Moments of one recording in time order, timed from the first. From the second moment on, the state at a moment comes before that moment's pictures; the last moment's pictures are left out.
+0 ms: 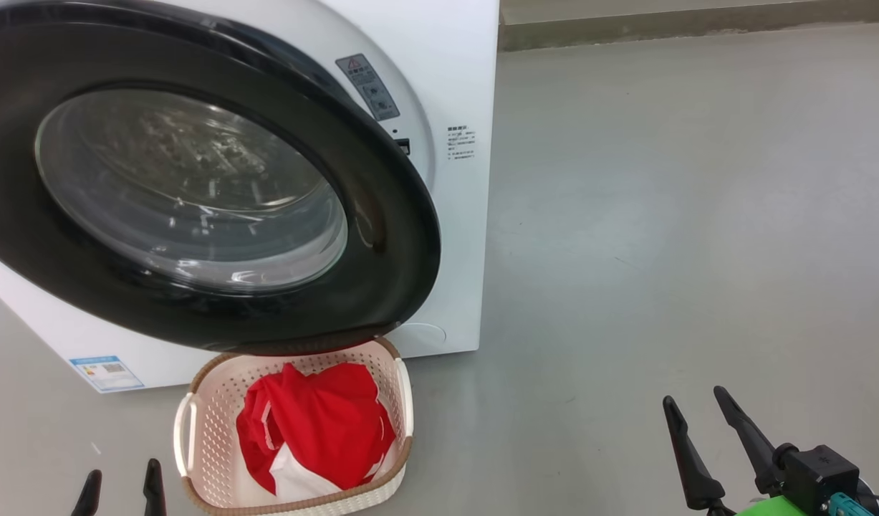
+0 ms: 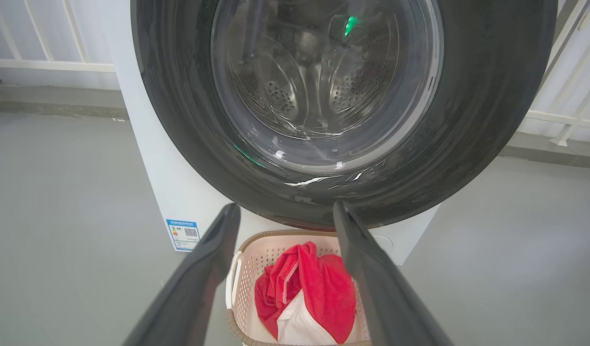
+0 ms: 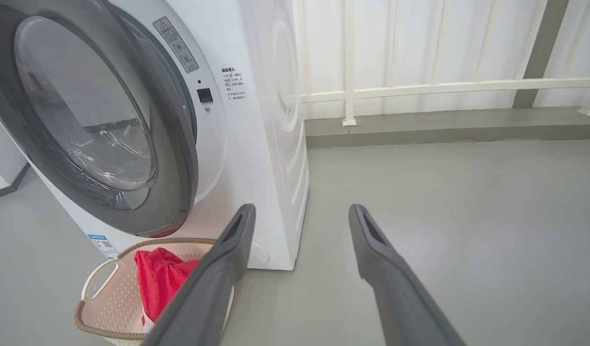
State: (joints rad) left arm 0.11 0.07 0.22 0.24 -0.24 -0.13 -0.25; right arm 0.10 -0.09 0.05 0.19 0.31 0.12 -0.26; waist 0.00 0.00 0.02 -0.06
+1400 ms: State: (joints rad) left arm -0.05 0.04 0.09 0.23 -0.27 -0.13 -0.25; right arm -0.44 -0.10 0.30 0.32 0.32 0.12 -0.26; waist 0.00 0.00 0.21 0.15
